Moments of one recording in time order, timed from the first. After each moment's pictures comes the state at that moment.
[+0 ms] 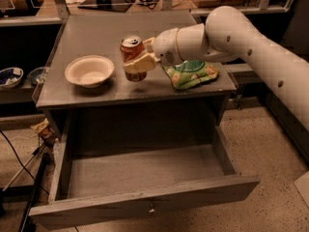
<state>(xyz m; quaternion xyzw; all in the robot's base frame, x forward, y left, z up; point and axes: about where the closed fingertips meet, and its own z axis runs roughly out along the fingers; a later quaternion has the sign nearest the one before) 0.665 0.063 0.910 -0.53 0.63 0.31 0.48</state>
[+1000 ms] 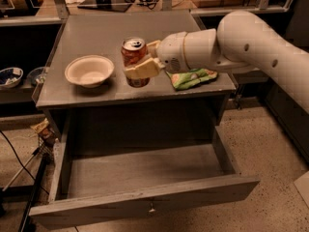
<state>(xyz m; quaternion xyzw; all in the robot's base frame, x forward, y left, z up) 0.616 0.050 0.928 -0.51 0.64 0.29 0.50</state>
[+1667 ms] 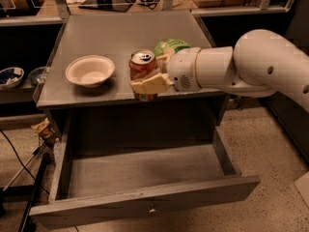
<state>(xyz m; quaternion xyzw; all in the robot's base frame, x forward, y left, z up) 0.567 0.028 0.923 -0.48 0.66 0.28 0.51</state>
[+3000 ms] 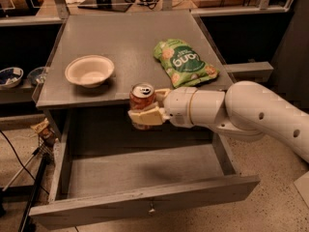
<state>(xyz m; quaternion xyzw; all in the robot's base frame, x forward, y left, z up) 0.541 0.030 0.848 -0.43 0.68 0.30 0.51</state>
